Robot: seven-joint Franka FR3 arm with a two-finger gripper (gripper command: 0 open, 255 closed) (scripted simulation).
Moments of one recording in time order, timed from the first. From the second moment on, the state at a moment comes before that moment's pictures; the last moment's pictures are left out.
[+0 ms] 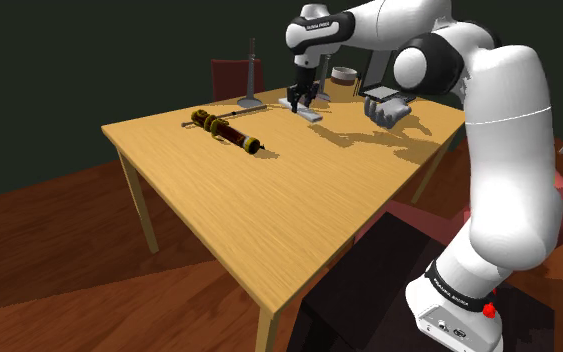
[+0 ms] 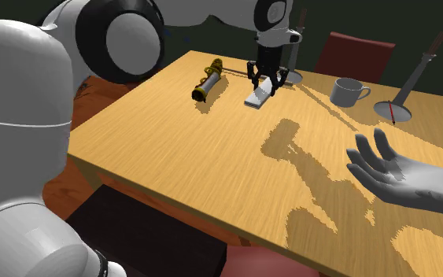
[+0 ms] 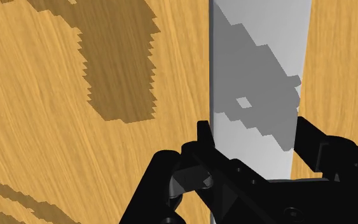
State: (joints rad) arm -0.07 0.59 -0.28 -1.26 0.14 1.83 -0.21
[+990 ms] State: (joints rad) arm -0.09 0.82 -0.25 -1.05 0.17 1.84 -0.18
